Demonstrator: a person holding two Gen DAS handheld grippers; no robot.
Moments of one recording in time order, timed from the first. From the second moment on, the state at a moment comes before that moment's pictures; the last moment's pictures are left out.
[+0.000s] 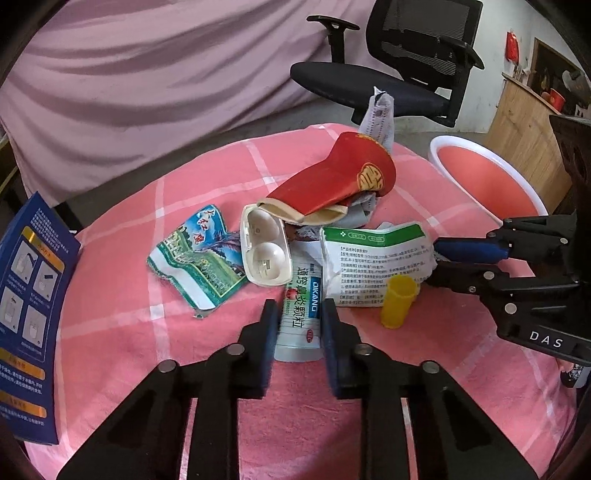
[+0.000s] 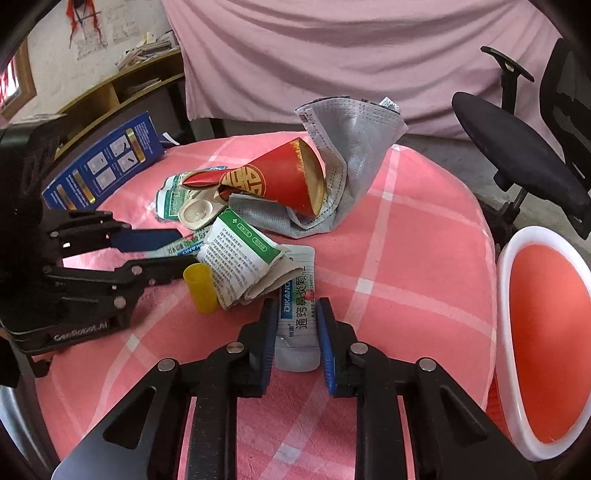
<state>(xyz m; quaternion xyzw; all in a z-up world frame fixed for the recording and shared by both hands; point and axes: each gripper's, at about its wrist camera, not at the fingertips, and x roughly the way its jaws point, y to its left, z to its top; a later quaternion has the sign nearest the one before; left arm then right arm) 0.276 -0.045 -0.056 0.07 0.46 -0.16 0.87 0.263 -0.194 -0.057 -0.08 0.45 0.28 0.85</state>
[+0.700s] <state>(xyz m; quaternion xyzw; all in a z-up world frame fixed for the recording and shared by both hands) 0.196 -0.018 -0.019 -0.08 0.34 -0.11 0.93 0.213 -0.221 -0.020 -0.08 0.33 0.28 0.90</state>
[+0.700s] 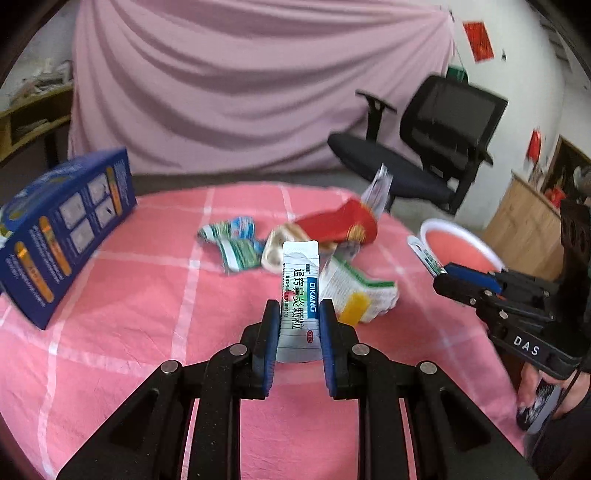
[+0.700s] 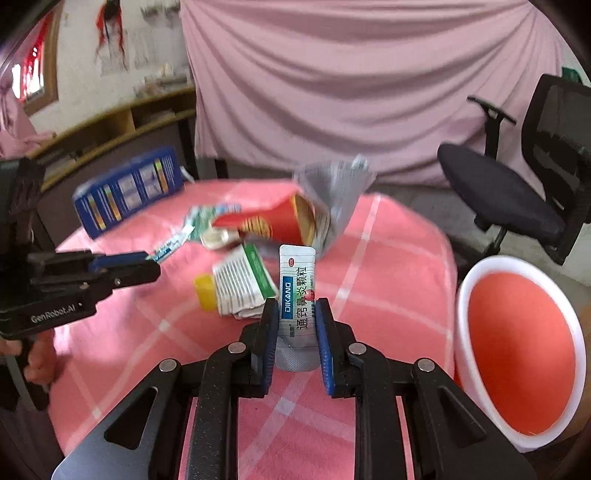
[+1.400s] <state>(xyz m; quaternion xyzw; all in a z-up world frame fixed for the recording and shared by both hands) 0.195 -0.125 0.062 -0.05 0.10 -0.19 0.98 0.160 -0.311 0.040 -0.01 0.02 0.14 0.99</state>
